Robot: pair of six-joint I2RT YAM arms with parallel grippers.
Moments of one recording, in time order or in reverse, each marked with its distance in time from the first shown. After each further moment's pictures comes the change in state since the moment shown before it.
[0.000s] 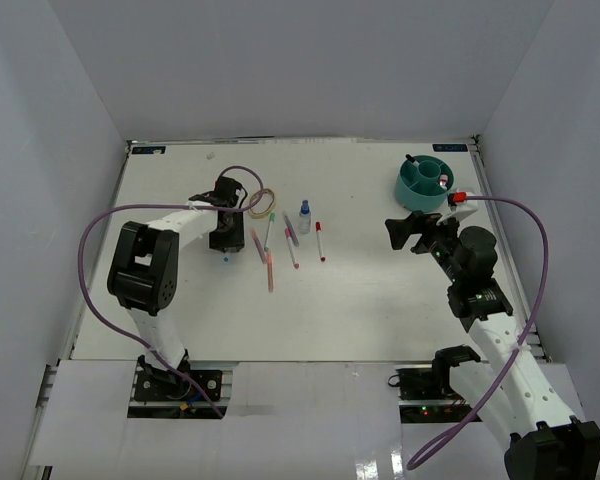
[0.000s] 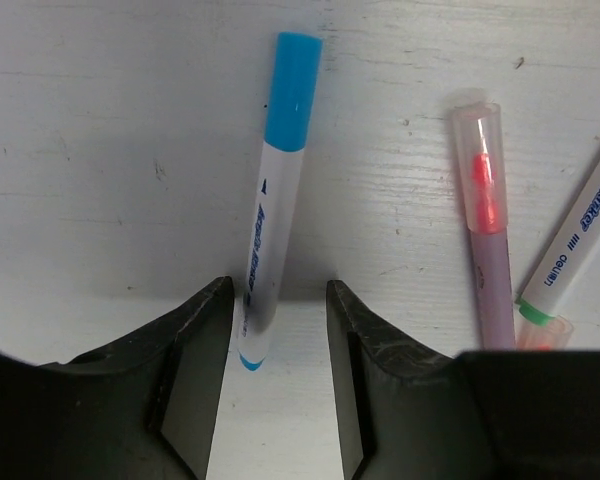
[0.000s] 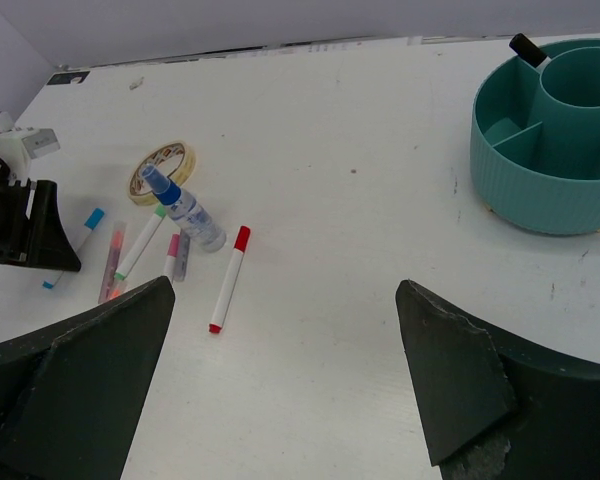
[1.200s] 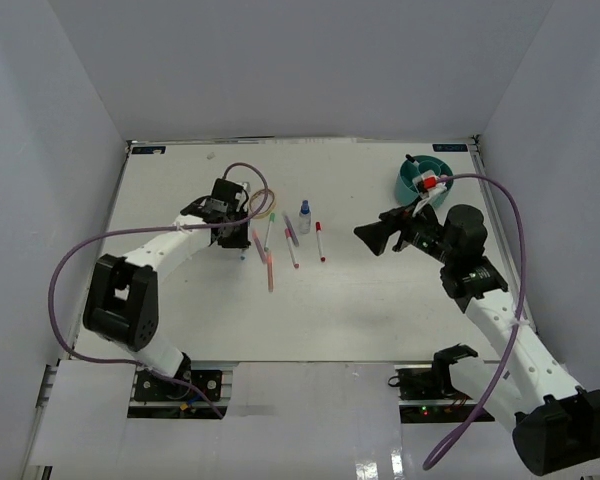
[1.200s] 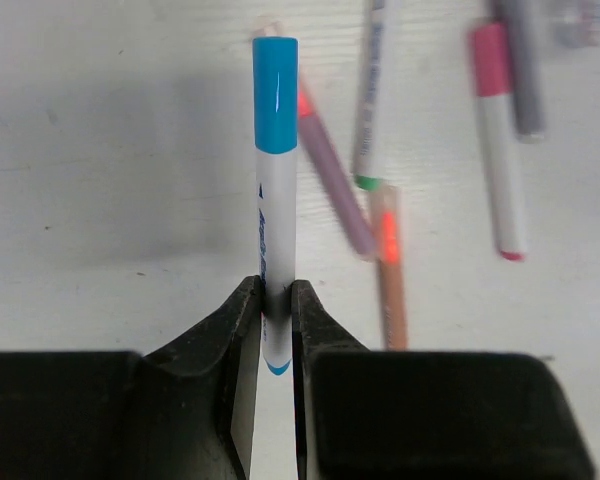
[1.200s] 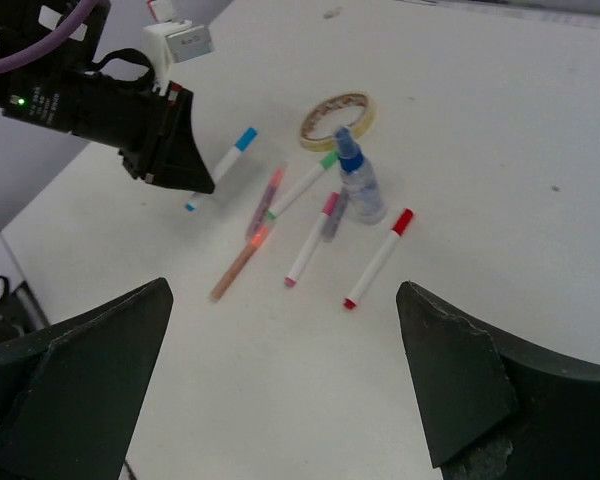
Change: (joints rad) left arm -0.066 -0.209 -0.100 0.034 0.129 0.004; right arm 0.071 0.134 0.122 -0.027 -0.333 -0.011
